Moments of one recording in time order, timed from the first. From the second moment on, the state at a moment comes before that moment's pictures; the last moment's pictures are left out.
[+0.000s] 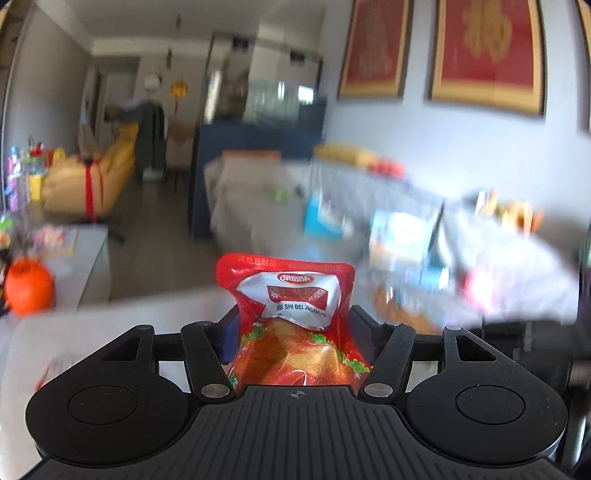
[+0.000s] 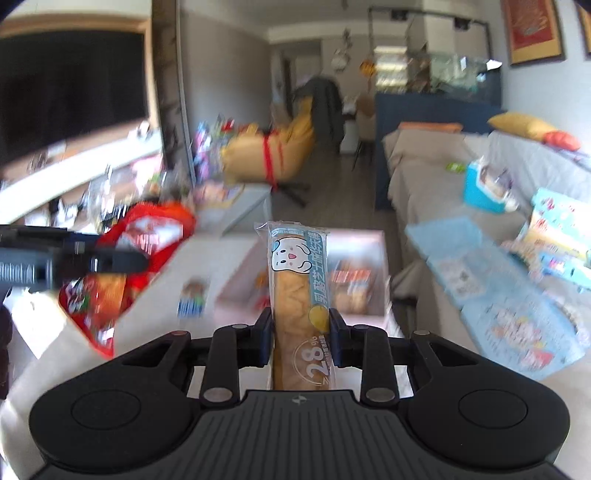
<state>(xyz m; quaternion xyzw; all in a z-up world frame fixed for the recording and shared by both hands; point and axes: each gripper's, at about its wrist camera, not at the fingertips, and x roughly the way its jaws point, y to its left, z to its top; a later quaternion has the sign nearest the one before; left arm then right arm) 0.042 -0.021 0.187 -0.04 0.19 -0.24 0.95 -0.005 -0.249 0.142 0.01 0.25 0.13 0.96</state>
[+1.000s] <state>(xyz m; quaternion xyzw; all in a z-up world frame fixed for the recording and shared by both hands) 0.207 0.135 0.045 -0.09 0.36 0.03 0.93 0.149 -0.171 0.124 0.00 0.36 0.18 0.91</state>
